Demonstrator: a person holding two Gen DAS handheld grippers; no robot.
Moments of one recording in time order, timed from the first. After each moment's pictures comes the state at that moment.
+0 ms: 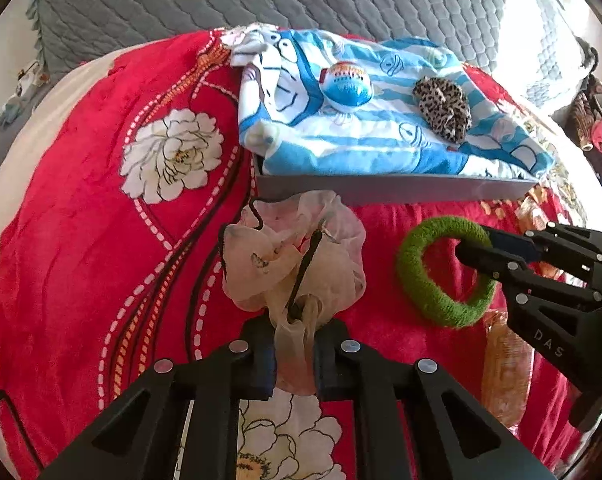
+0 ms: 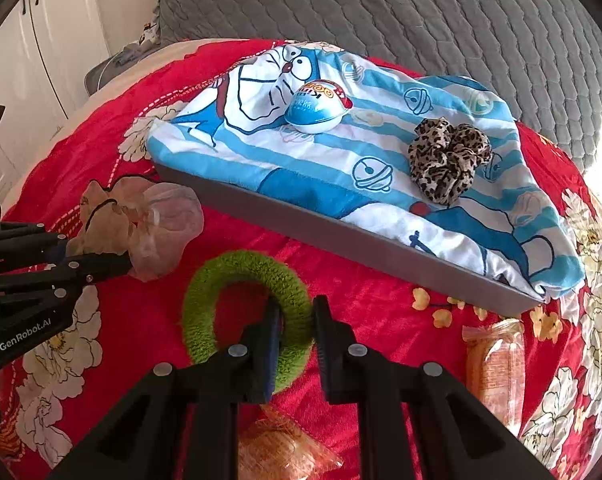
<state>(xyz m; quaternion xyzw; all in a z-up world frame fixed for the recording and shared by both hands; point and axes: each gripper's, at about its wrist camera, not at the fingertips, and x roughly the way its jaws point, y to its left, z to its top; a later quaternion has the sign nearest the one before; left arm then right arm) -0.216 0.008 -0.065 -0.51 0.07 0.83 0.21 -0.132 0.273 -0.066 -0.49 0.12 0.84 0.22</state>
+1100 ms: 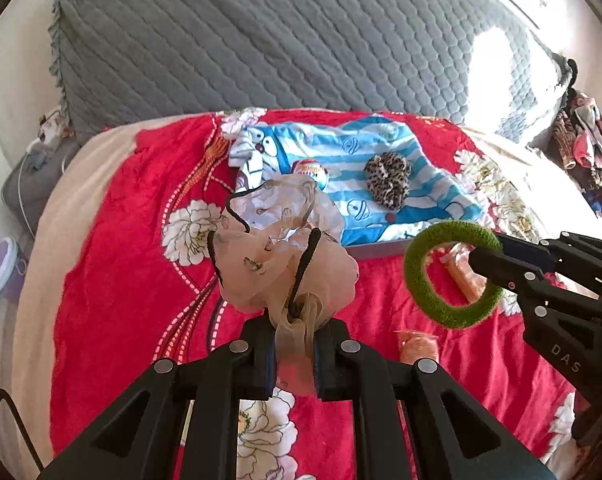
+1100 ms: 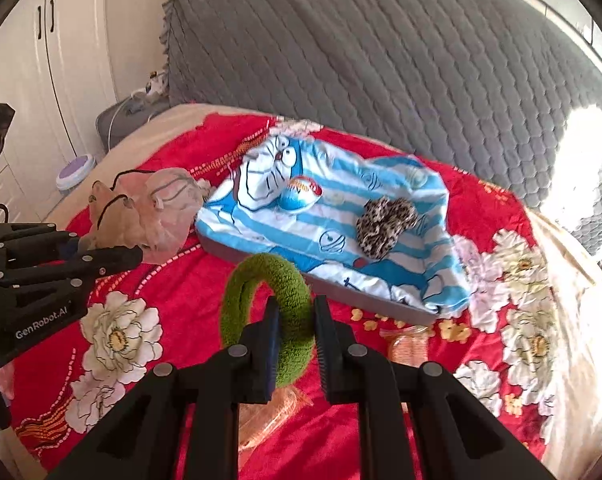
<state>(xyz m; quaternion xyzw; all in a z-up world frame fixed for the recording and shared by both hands) -0.158 0.007 0.052 -0.44 0.07 0.87 0.22 -0.079 0.240 0.052 -0.42 0.09 0.87 0.25</state>
